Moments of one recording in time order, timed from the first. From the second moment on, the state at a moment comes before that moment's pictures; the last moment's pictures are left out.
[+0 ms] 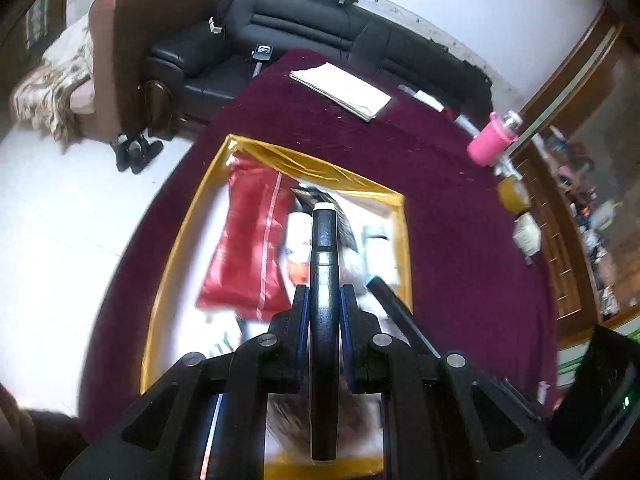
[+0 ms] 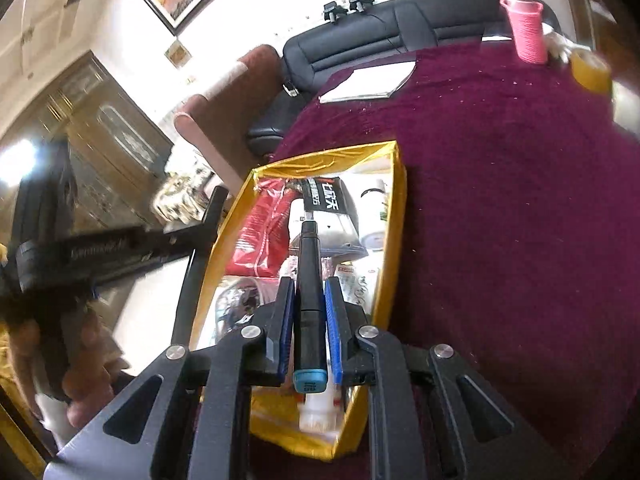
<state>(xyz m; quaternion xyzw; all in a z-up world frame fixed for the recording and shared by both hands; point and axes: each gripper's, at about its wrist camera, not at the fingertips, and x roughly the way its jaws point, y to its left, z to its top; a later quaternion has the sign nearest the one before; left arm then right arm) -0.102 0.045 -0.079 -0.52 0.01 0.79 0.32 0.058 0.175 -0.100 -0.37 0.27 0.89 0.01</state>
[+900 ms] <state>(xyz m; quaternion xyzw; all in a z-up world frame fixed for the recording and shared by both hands) -0.025 0.052 -0.106 -0.43 0.14 0.86 0.26 0.100 0.171 -0.119 -0.37 0.30 0.88 0.01</state>
